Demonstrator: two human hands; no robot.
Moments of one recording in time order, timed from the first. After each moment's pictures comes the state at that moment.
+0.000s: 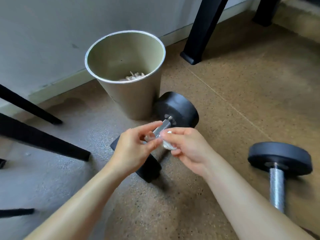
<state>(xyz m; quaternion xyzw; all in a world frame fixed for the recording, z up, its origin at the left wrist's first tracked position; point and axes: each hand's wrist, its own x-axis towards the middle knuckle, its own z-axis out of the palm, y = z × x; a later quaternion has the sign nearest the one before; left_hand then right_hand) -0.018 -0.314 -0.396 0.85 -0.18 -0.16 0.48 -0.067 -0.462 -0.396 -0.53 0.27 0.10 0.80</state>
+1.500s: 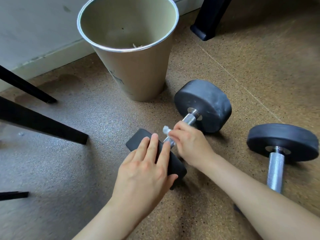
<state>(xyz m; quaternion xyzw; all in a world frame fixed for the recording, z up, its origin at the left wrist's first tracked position) -0.084 -0.292 -0.443 0.94 -0.35 -0.05 -0.01 -0.068 -0.472 -0.518 -0.96 -0.05 -0.09 0.27</state>
